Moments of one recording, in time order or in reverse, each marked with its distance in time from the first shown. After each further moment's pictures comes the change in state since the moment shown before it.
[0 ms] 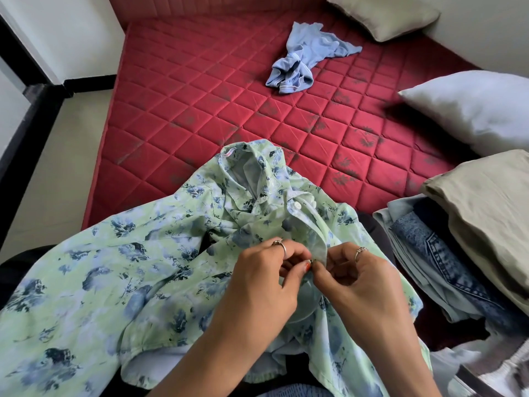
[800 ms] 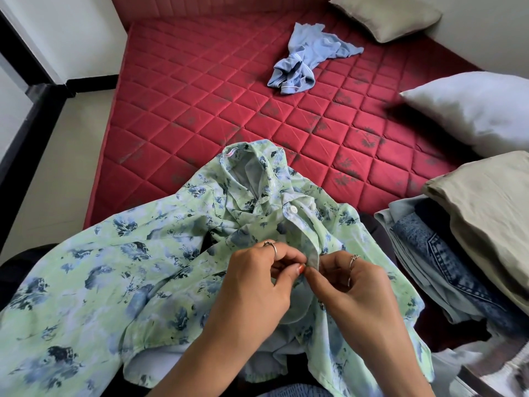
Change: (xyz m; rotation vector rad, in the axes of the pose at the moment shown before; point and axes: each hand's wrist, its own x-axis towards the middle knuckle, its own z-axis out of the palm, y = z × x) left_hand -0.003 -0.001 -0.007 -0.044 -0.014 -0.146; right_hand -0.006 -0.002 0.004 0.119 -0.114 0.063
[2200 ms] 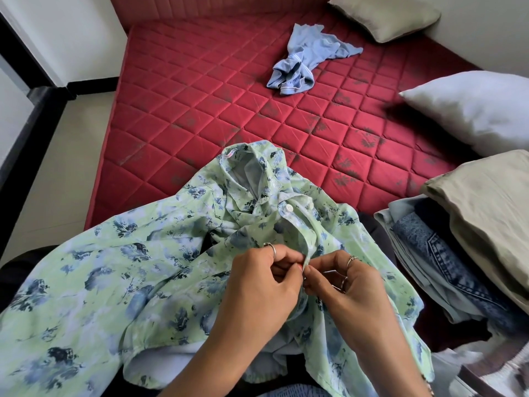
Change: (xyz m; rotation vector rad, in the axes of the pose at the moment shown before) left_hand 0.000 0.006 0.008 -0.137 -0.005 -0.198; right_hand 0.003 0.013 0.003 0.107 0.009 0.092
